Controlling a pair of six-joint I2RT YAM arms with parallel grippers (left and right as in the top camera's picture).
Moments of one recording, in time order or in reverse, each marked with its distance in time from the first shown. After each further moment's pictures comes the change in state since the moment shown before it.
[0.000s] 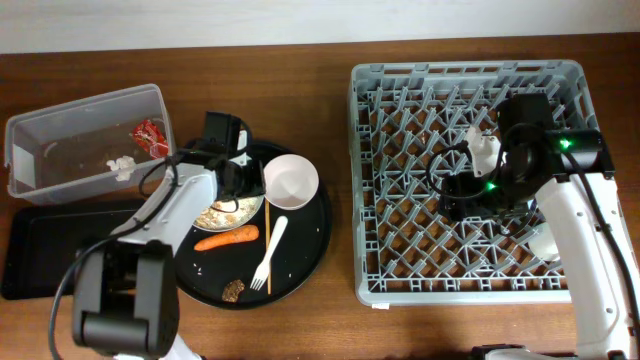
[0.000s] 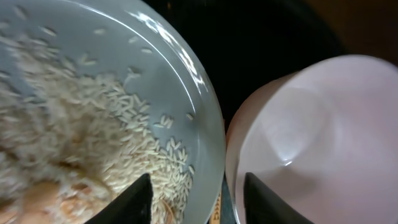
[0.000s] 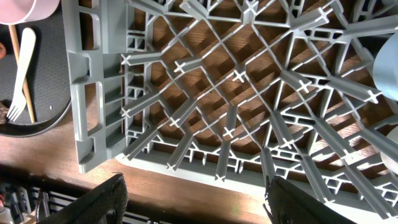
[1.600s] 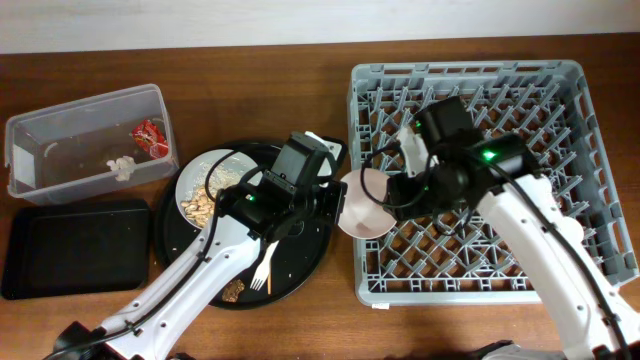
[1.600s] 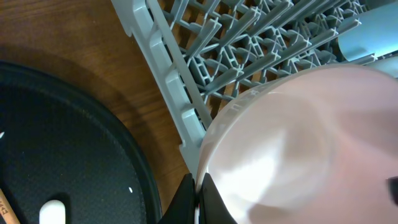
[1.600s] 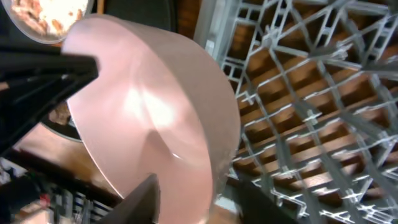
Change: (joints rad) left arm -0.434 -0.316 0.000 0.028 0.042 -0.019; right arm 0.325 0.039 -0.016 0.184 -0.050 0.237
